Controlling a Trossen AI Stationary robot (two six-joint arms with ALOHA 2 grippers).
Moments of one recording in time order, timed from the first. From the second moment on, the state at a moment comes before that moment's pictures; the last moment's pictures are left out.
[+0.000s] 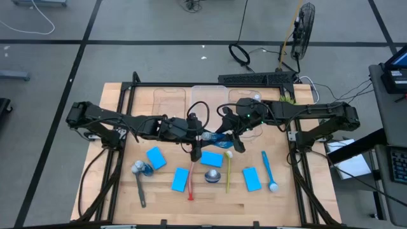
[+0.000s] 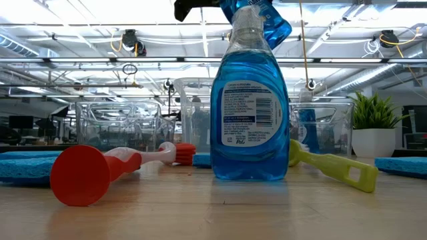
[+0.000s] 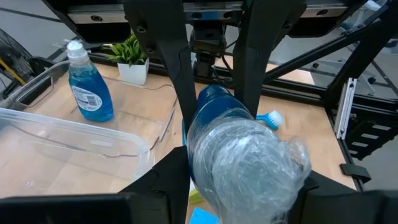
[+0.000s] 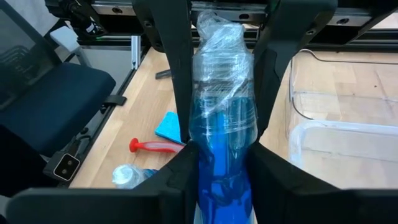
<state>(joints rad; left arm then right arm) -0.16 1.52 1.27 -0.16 -0.19 -0.25 -0.04 1.38 1.25 -0.40 -0.30 -0.01</state>
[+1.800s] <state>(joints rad) -0.14 1.47 1.27 -0.45 -0.21 -0.34 -0.18 0.84 0.81 -0.27 0.30 0.06</state>
